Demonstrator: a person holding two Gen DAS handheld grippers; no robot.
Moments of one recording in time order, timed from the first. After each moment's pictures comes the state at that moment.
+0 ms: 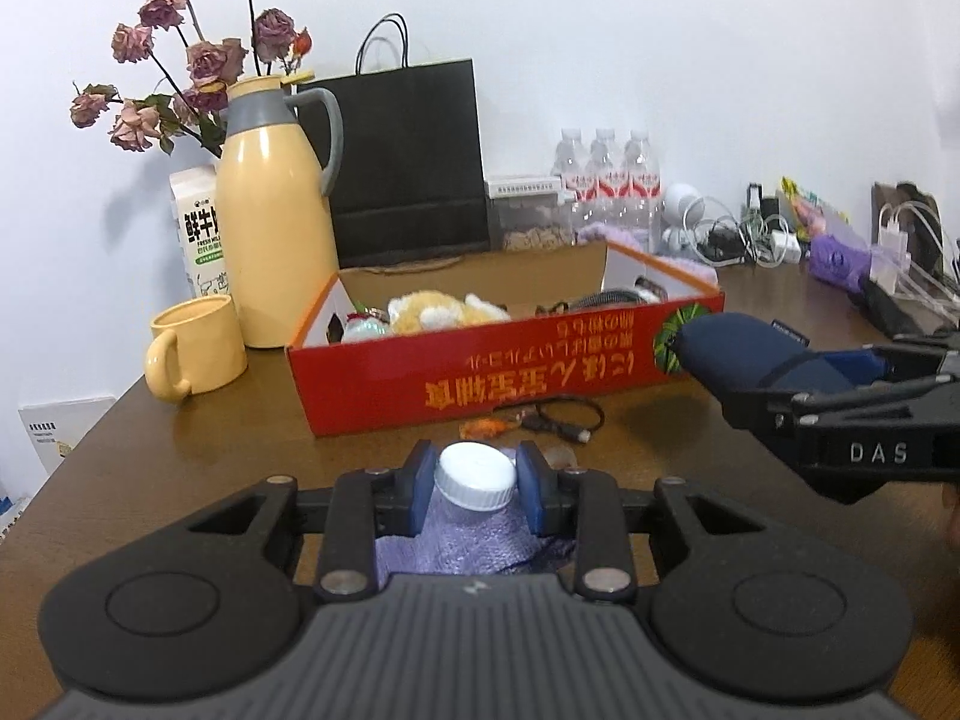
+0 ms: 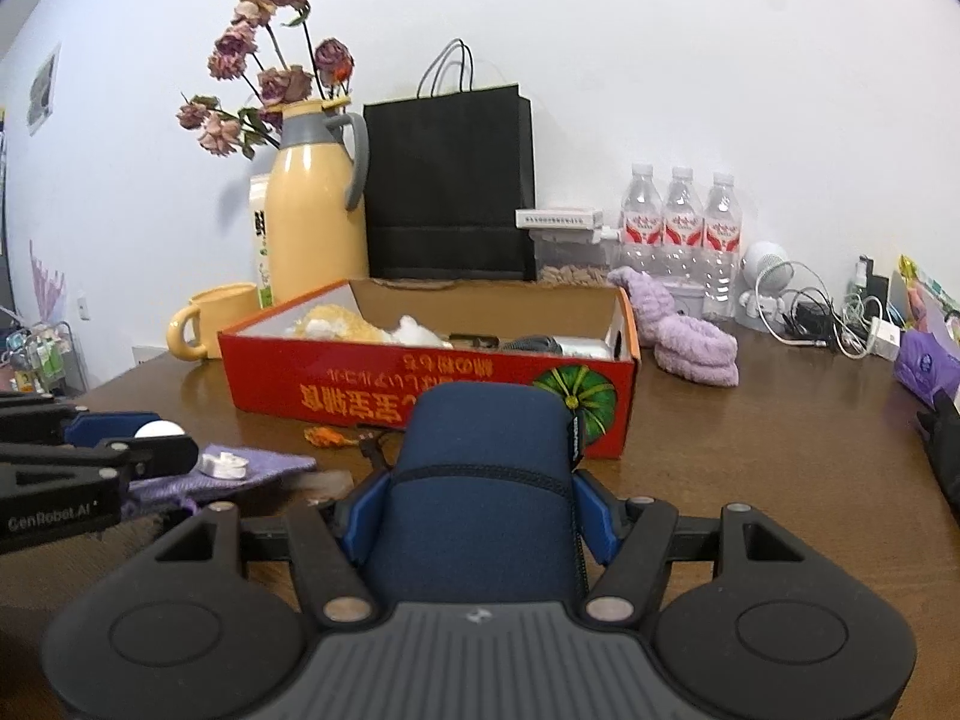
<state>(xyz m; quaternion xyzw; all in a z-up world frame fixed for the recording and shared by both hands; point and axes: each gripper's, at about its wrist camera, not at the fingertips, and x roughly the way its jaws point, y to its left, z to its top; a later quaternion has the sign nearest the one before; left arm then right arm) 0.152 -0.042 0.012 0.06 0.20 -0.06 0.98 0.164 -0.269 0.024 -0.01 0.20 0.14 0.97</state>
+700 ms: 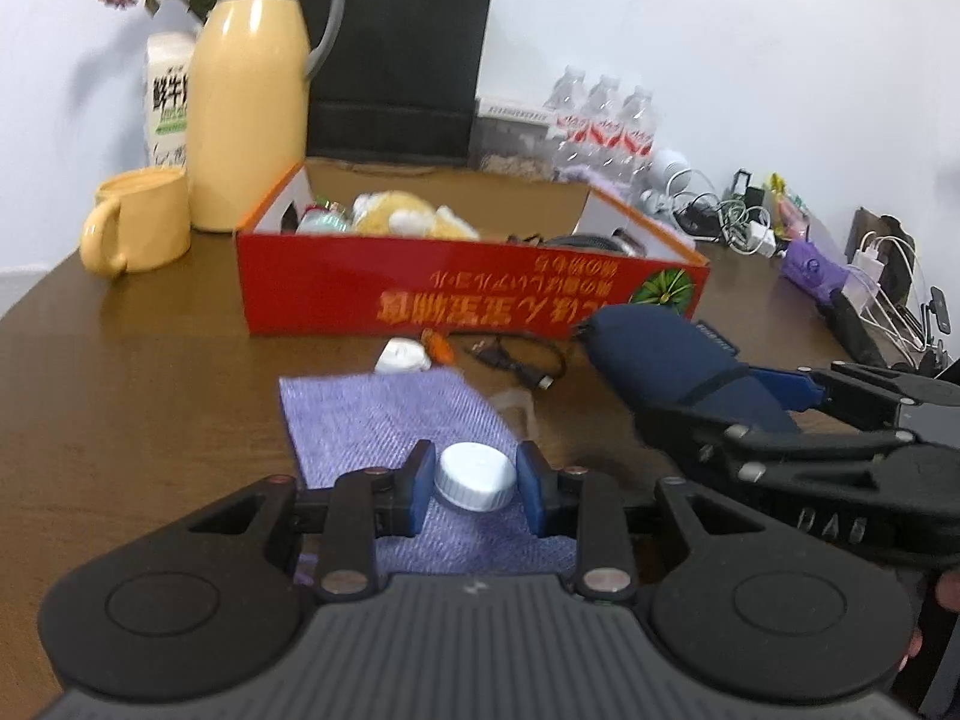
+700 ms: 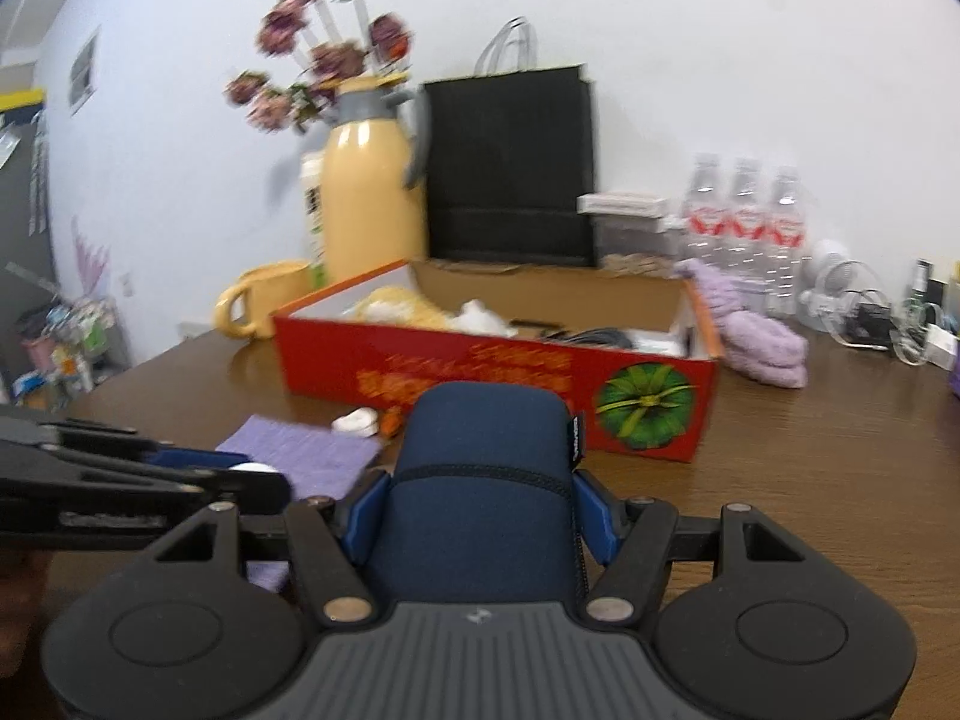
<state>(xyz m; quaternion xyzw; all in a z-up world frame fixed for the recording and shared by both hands) 0.178 -0.029 -0.009 -0.04 0.30 -0.11 0.95 0.178 -0.237 0.017 -0.04 0.23 0.20 0.95</state>
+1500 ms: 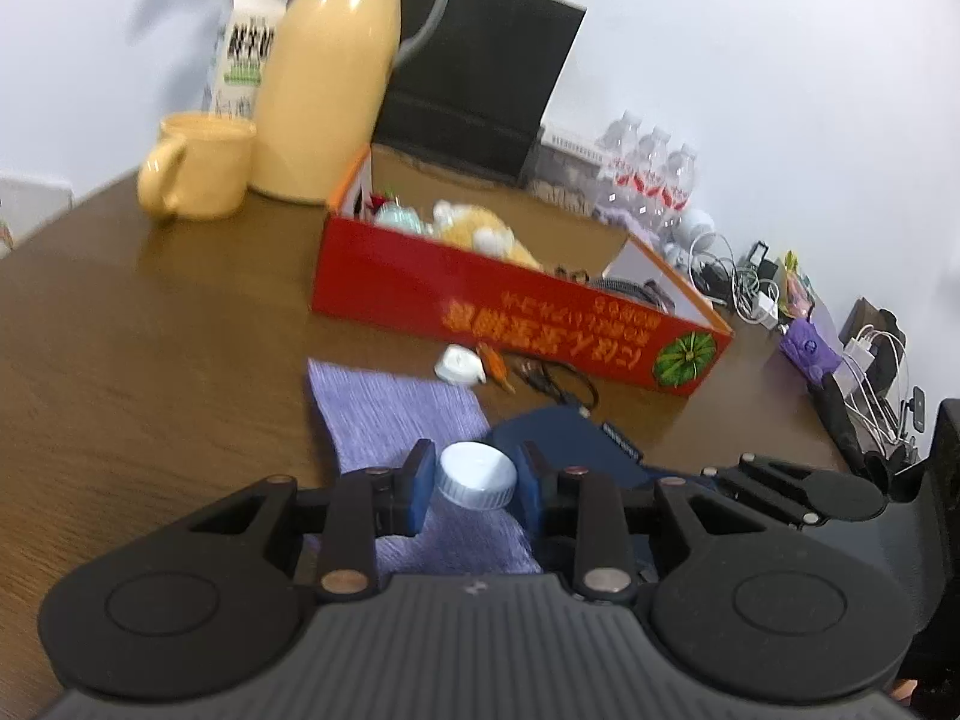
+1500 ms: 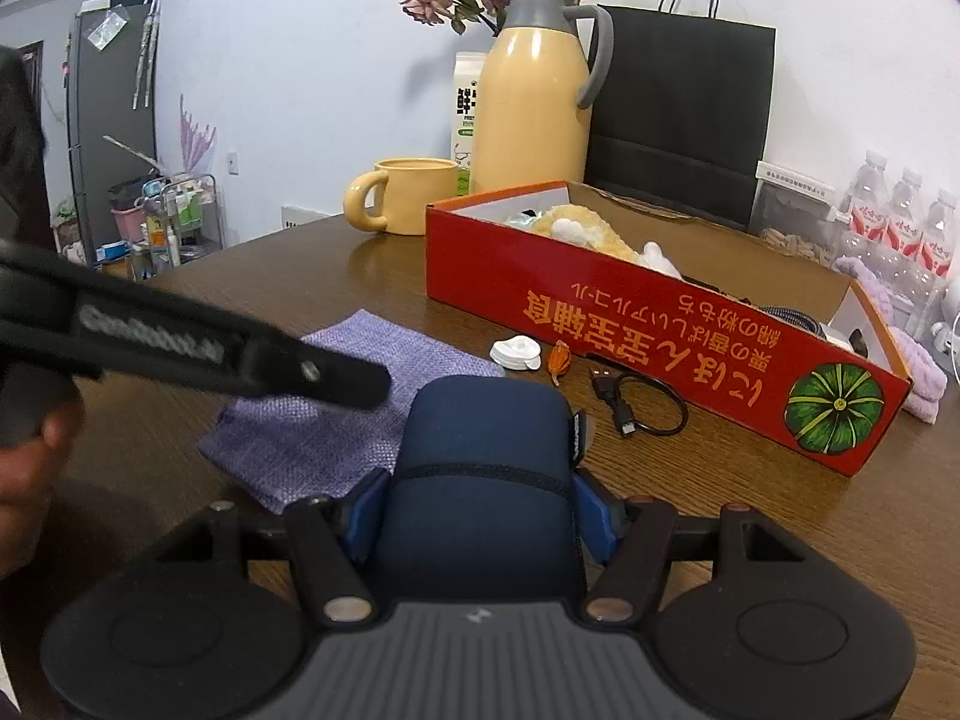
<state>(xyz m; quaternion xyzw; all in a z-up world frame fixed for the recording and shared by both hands) 0.170 0.024 0.002 -0.14 0.29 -0.10 0.94 0.178 -0.177 0.003 -0.12 0.28 0.28 0.91</state>
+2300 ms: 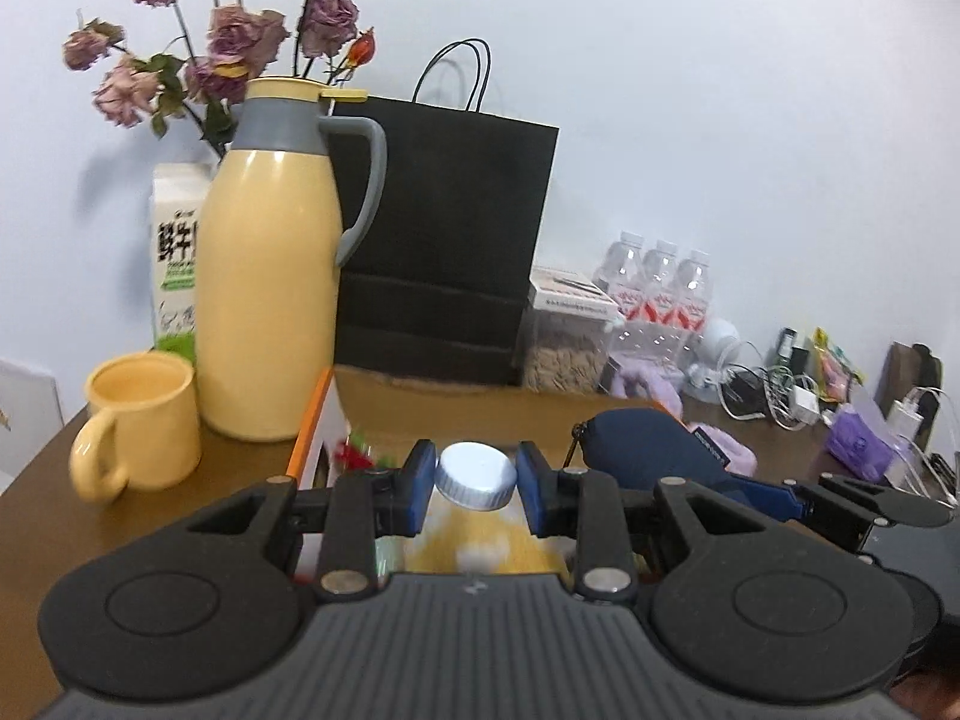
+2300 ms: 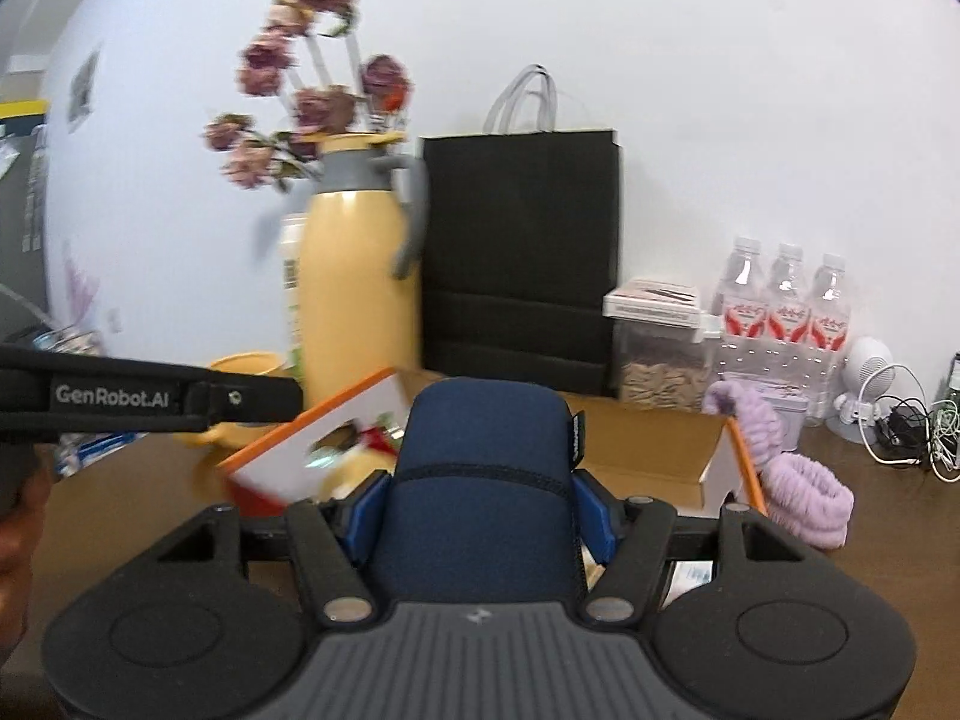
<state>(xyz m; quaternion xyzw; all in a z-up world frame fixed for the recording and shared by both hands) 0.300 0.001 0.075 -0.07 0.19 -0.08 0.98 0.297 -0.205 0.073 -0.03 0.18 0.17 0.97</state>
